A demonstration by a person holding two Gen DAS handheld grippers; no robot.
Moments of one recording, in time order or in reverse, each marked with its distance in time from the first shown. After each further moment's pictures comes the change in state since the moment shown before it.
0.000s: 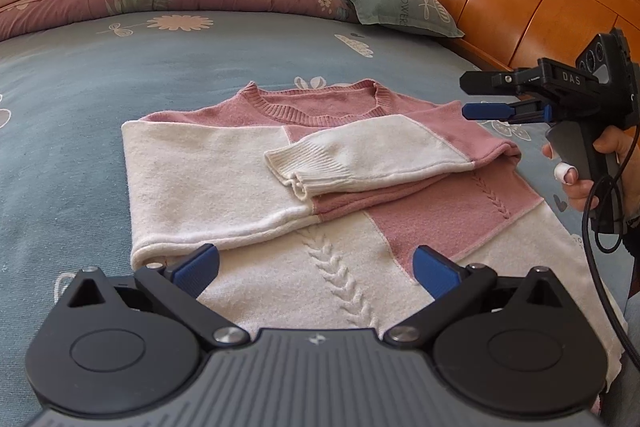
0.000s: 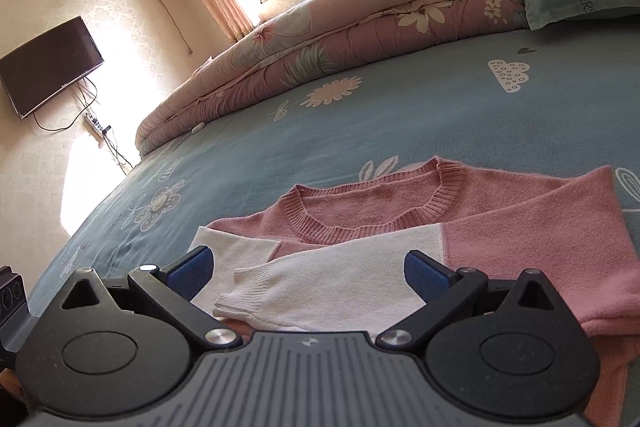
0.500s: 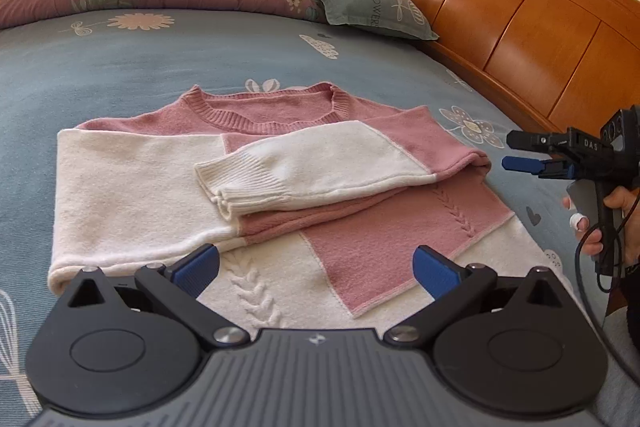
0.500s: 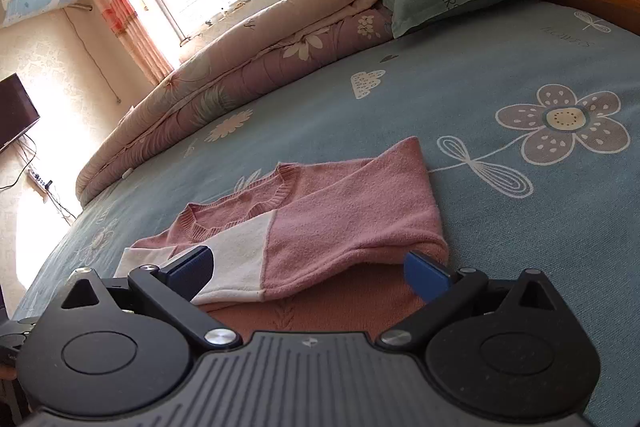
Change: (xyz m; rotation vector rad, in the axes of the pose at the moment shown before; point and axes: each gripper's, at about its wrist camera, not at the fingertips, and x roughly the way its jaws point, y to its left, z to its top) left arm 0.027 -0.034 0.011 -0.031 -0.003 -0.122; right arm -0.086 -0.085 -0.050 0.144 -0.092 -0.136
